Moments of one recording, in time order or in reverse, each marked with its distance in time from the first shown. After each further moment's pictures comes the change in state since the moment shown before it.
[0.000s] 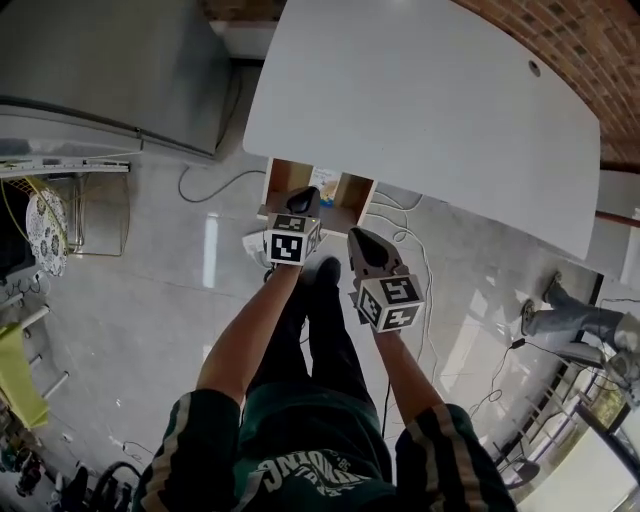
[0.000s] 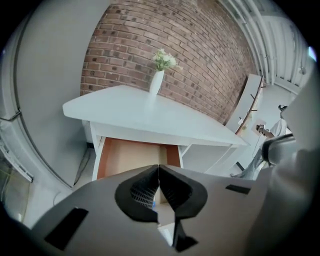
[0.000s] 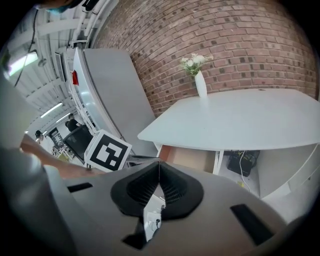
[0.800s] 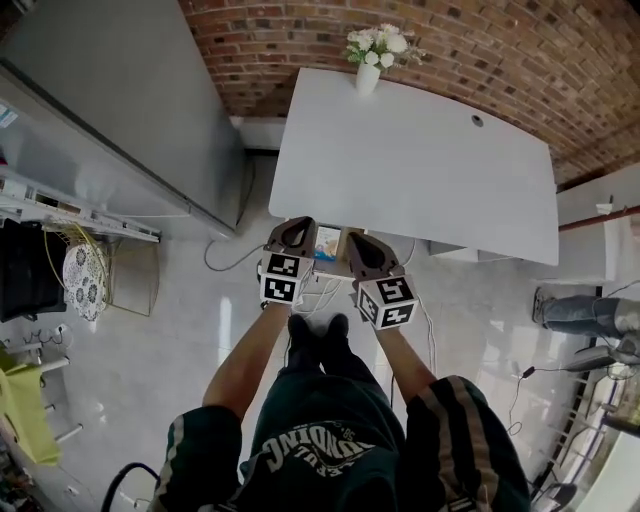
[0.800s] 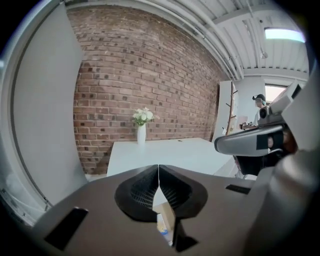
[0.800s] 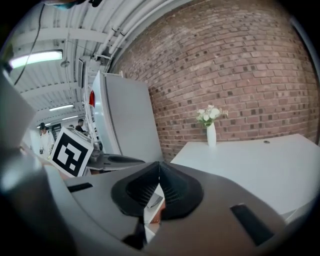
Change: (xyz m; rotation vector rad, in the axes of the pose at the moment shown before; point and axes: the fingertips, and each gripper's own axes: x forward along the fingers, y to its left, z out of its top) left arm -0.169 -0.048 0.173 0.304 -0.286 -0.005; right arm -0.075 0.069 0.168 -0.170 -0.309 0.006
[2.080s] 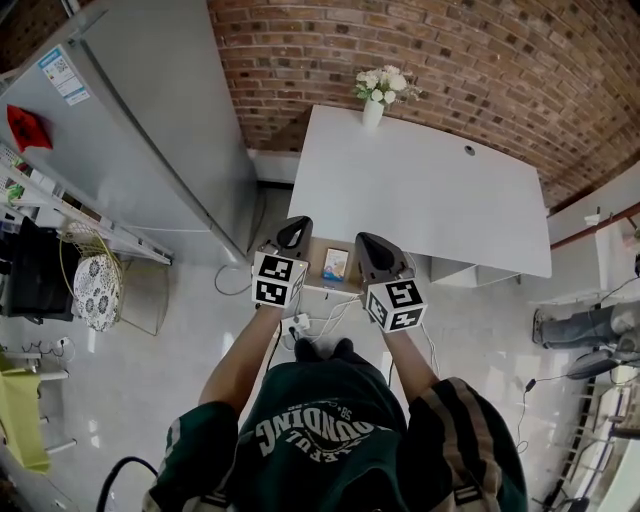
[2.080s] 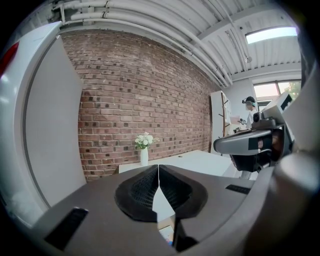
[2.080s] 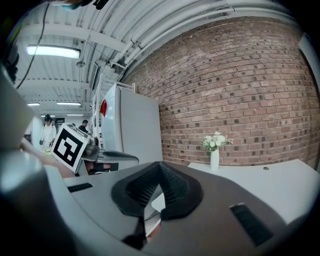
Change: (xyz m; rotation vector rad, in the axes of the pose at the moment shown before) left arm -0.089 0.018 0.080 0.100 -0.181 0.002; right arm -0.041 0.053 0.074 -0.131 -0.161 -0.006
